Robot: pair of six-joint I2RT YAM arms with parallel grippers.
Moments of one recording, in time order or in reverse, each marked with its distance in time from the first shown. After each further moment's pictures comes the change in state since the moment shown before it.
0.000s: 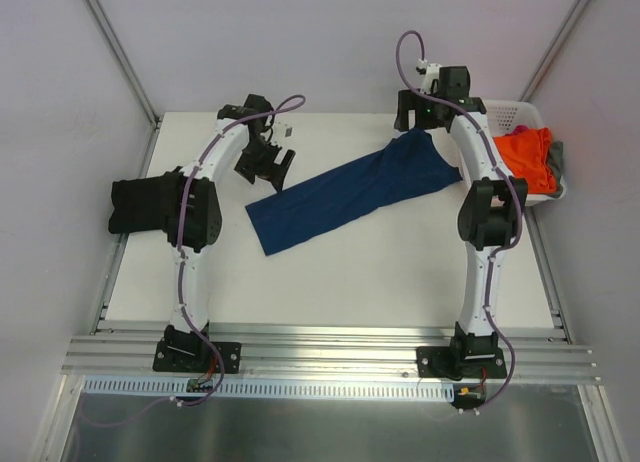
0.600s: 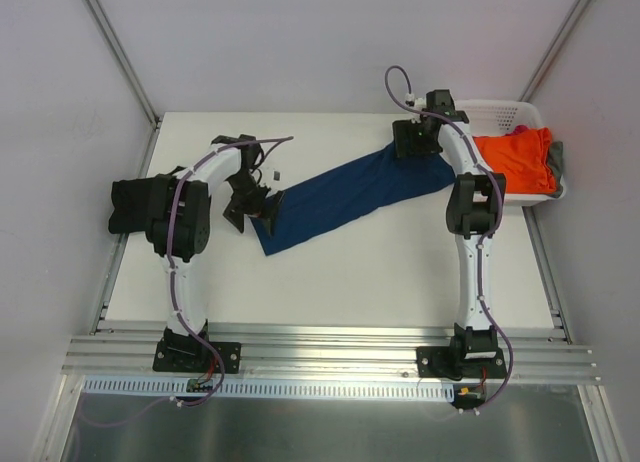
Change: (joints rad) left arm 0.049 -0.074 -0.400 -0.008 0.101 -0.050; right arm -0.021 0.247 0.161 -0.217 0.026 -0.053
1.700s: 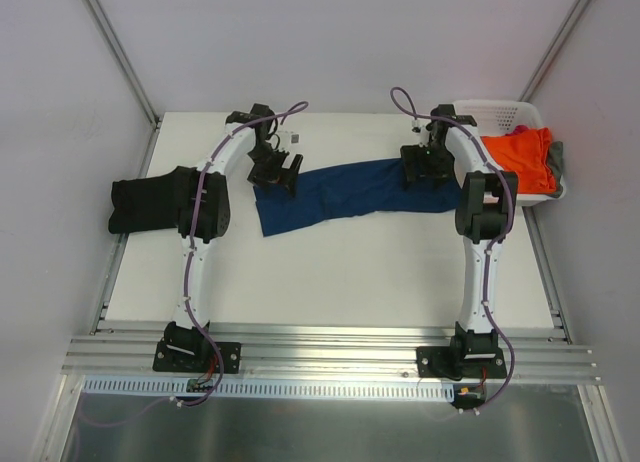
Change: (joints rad) left arm -0.026 0.297 0.528 0.018 0.114 0.028; right arm -0.014 -0.156 -0.249 -0.209 0.068 0.008
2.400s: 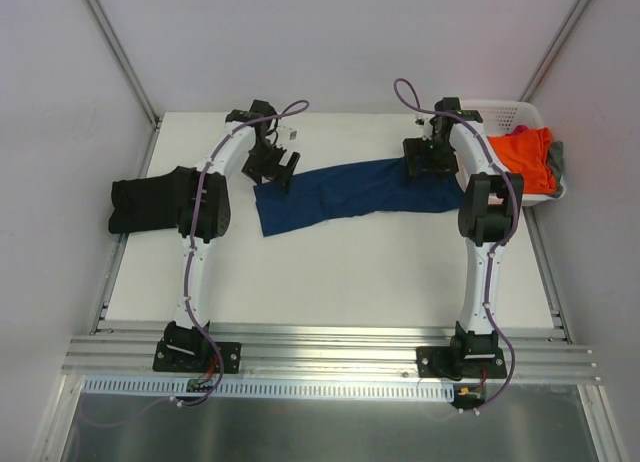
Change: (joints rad) left arm 0.005 0.004 0.021 0.041 -0.156 0.049; right arm -0.002 -0.057 0.000 -0.001 0.000 0.001
